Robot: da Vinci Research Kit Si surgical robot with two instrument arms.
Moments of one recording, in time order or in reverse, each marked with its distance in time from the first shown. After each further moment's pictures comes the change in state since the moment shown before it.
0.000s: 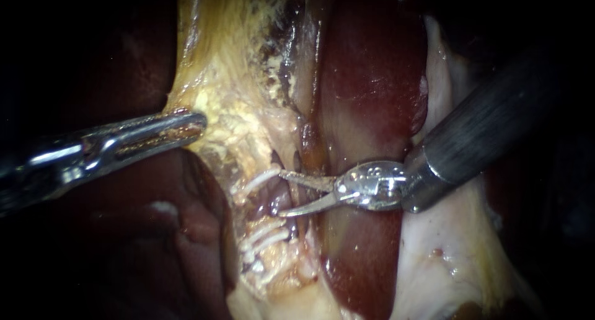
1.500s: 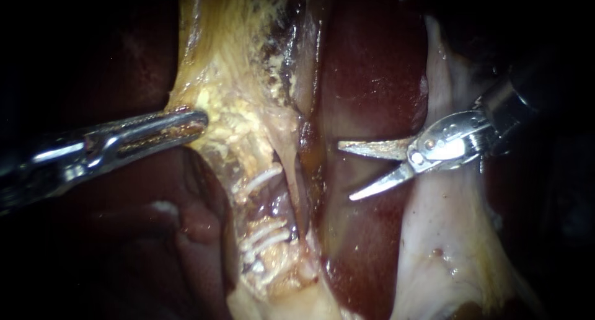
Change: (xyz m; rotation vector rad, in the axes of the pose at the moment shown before) right arm 0.006 -0.001 -0.013 -0.048 0.080 -0.387; left arm 0.000 0.001 0.001 -0.002 -0.001 0.000
